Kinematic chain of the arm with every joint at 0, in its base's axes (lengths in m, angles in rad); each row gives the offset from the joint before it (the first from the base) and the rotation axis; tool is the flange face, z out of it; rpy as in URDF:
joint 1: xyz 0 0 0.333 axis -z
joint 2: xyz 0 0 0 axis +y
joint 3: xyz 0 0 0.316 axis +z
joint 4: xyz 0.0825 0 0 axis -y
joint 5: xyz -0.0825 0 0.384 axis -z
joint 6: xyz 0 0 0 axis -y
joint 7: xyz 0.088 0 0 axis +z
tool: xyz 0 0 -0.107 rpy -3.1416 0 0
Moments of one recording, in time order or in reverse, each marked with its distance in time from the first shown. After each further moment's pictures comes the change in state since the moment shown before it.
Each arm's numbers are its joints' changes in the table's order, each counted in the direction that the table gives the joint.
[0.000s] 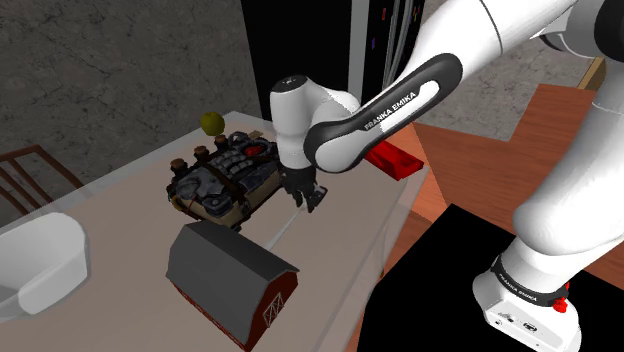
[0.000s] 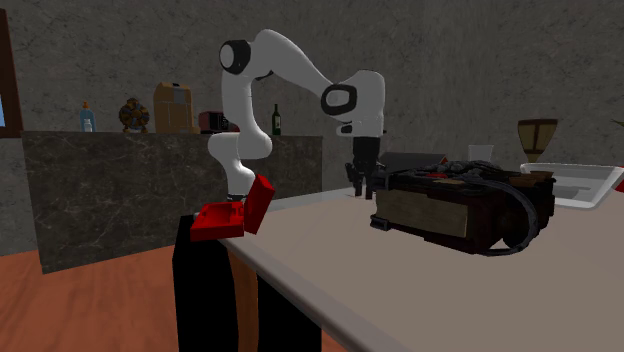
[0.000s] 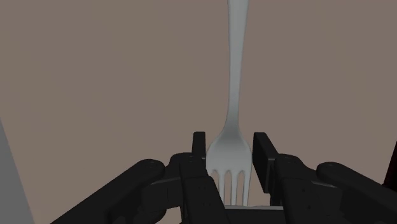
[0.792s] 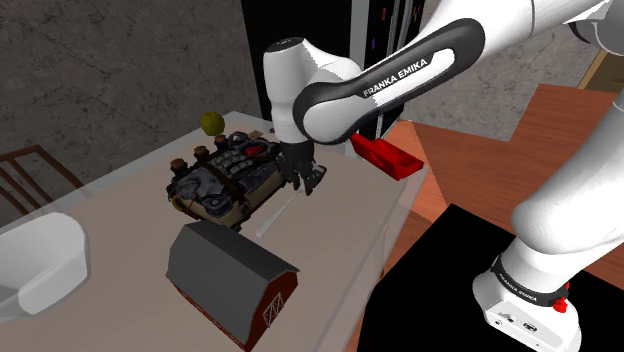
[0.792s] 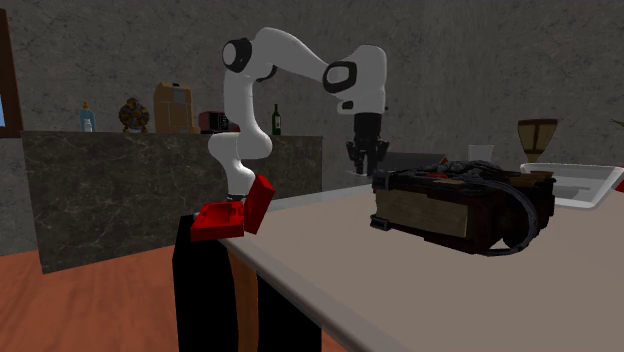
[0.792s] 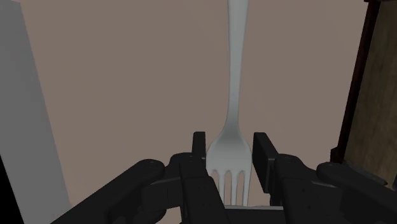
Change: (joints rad) arm 0.032 -0.118 0.021 0.086 -0.132 -0.142 0.100
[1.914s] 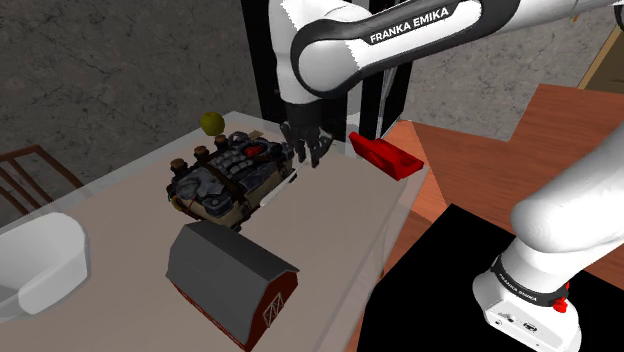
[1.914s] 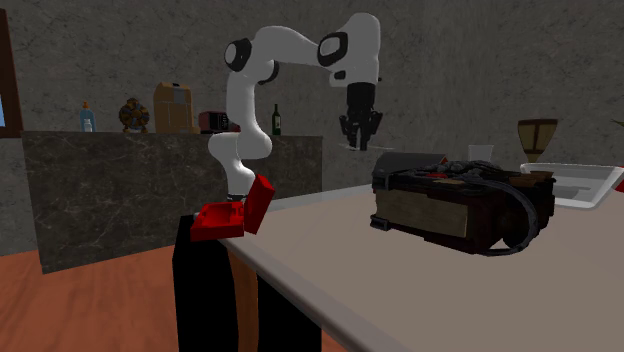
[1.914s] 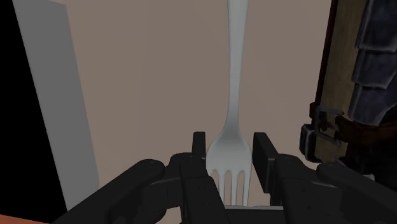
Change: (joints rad) arm 0.030 -0.147 -0.058 0.093 -0.132 -0.174 0.150
